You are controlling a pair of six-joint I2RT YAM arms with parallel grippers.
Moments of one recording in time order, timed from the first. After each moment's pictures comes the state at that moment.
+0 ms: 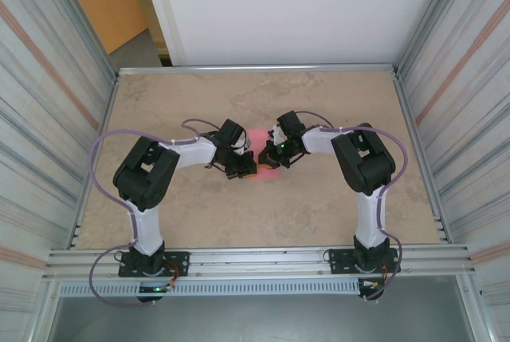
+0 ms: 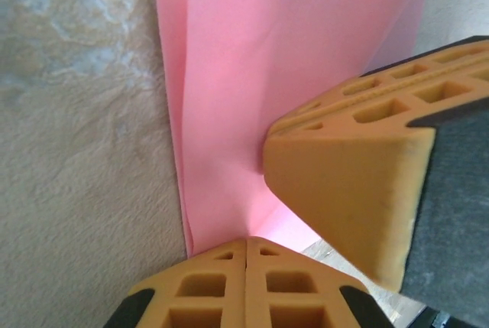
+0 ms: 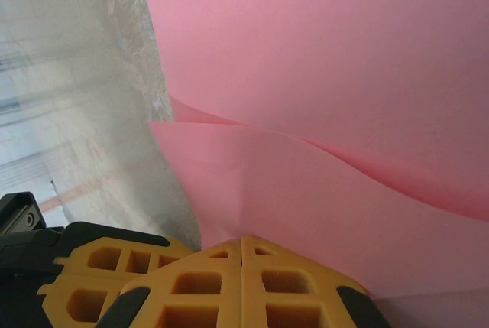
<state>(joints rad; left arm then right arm) -0.58 1.90 1.06 -0.32 0.51 -0.70 0.51 2.04 1.17 -0.25 -0.68 0.70</state>
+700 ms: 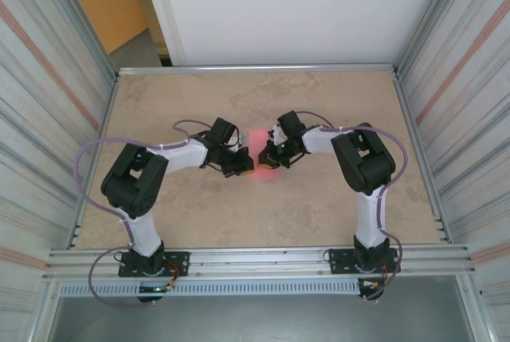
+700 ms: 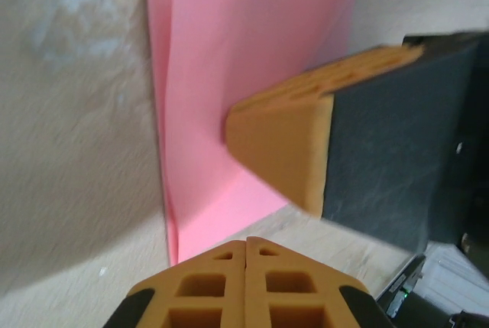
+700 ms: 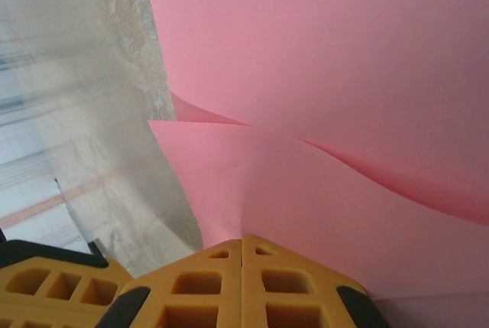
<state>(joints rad) -0.56 1.82 1.02 -0.25 0.56 -0.78 0.51 2.04 1.17 -0.25 -0.69 0.70</state>
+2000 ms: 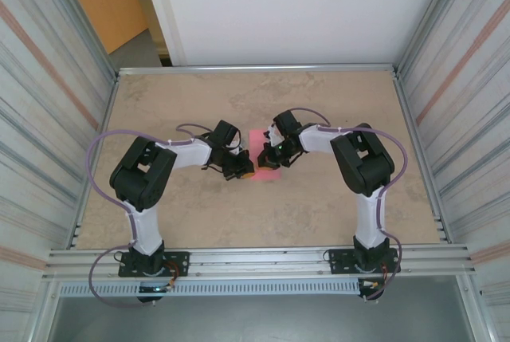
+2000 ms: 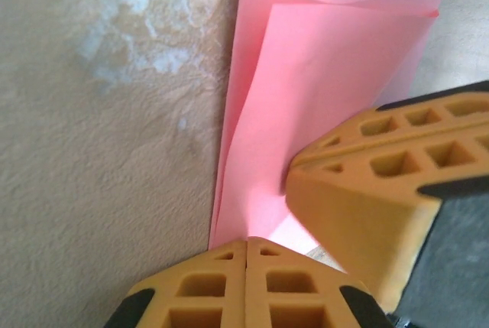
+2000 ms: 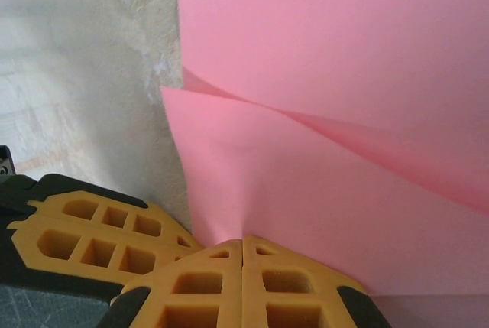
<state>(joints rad) -0.56 1.89 1.03 -0.27 0.55 -0.79 0.52 2.03 1.21 -0.36 -0.63 0.54</state>
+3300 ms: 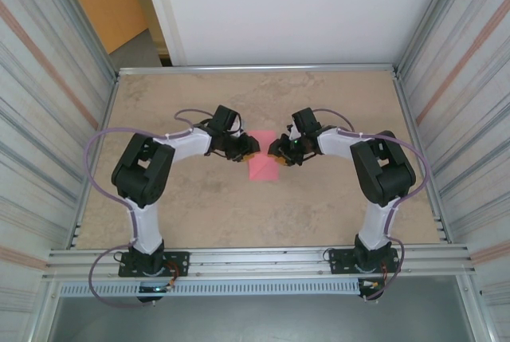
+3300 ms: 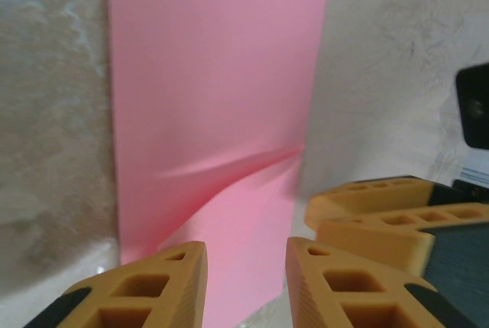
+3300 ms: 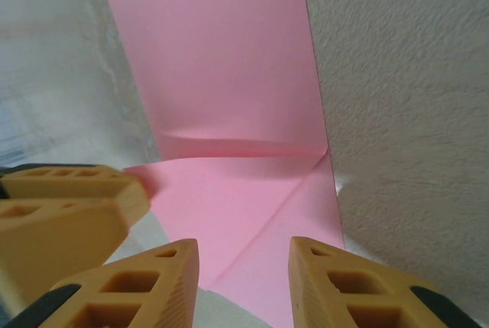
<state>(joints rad) -0.51 1.93 1.17 -0.23 0.52 -0.81 0.44 1.86 1.05 -0.23 -0.55 0.86</state>
